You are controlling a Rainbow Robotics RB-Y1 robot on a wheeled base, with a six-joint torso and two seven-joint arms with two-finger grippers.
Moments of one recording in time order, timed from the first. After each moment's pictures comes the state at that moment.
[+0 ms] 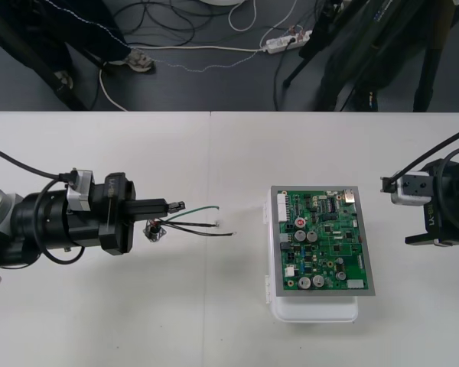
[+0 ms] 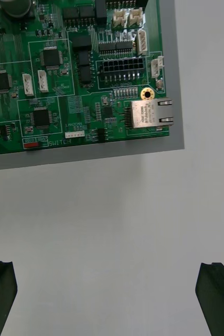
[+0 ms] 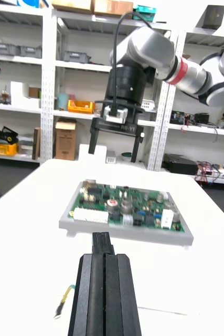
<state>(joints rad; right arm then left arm) -0.16 -0.92 -0.05 -2.11 2.02 -1.57 -0.56 -0.22 0.50 -0.05 -1.37 -0.96 -1.50 -0.25</state>
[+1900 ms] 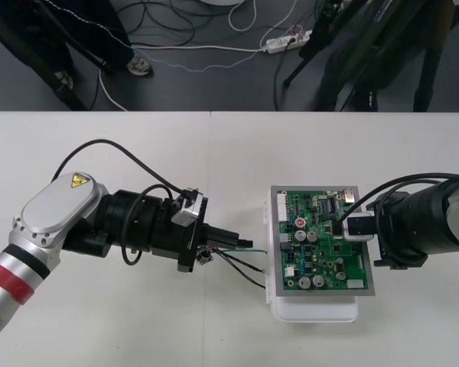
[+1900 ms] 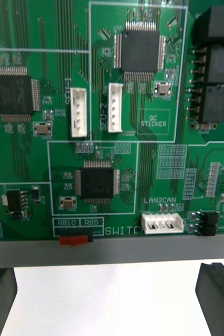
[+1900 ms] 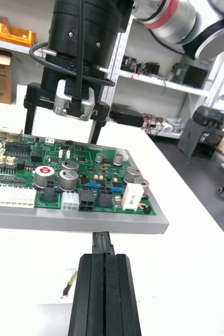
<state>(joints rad) -0.16 -0.77 0.21 -2.14 2.42 -1.57 -0.56 -0.40 0.52 -0.46 -1.37 -1.11 -1.28 -0.11</state>
